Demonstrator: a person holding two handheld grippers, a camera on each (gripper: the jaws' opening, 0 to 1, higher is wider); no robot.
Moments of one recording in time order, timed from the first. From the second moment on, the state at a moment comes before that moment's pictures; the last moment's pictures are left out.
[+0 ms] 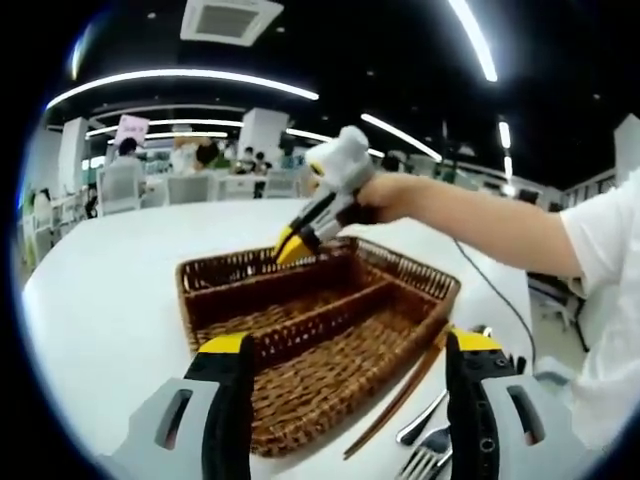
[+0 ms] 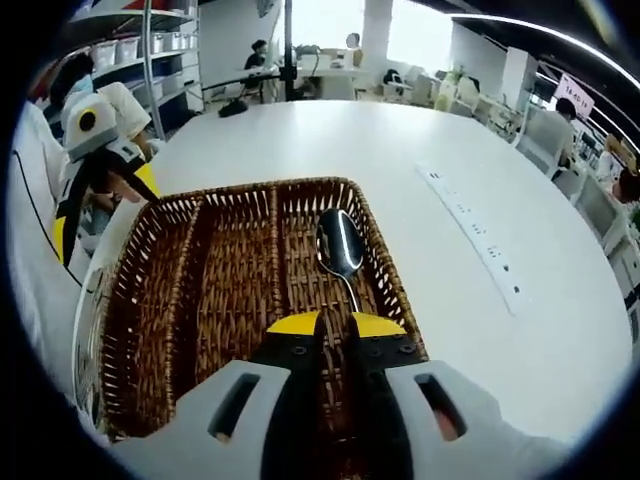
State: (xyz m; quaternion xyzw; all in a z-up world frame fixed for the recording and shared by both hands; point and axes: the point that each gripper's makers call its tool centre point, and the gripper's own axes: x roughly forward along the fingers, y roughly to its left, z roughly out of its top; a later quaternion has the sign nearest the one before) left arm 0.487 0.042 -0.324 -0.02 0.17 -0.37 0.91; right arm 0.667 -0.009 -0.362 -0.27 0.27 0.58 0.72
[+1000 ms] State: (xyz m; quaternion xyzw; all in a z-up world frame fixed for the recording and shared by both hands) left arm 0.478 0.032 -0.325 -0.01 0.17 -0.38 0.91; right arm 0.609 -0.019 -0.339 -0.20 0.22 0.60 0.75
